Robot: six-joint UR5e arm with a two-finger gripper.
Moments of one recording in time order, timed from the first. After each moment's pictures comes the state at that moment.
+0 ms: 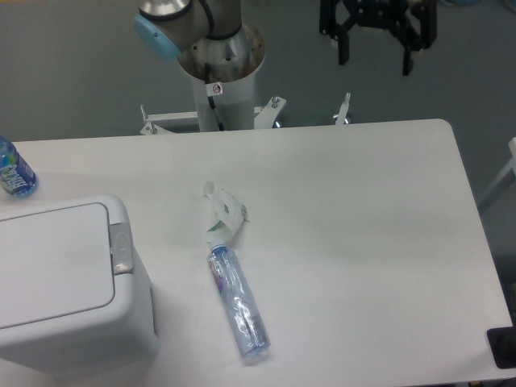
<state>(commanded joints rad) 2.77 -1.49 -1.45 -1.46 1.49 1.30</state>
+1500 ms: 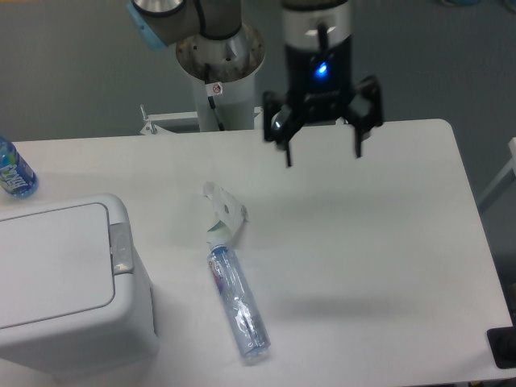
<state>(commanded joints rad) 2.42 -1.68 -1.44 -1.16 1.49 0.21</state>
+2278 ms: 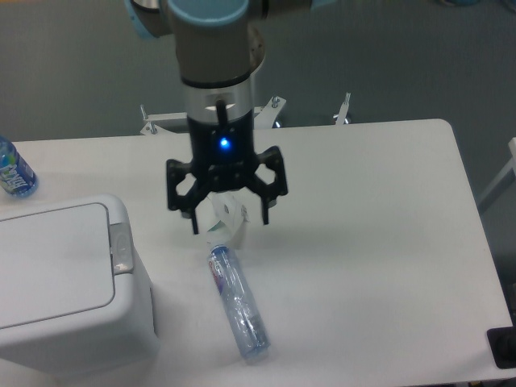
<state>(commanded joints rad) 2.24 -1.79 -1.42 -0.99 1.49 0.02</state>
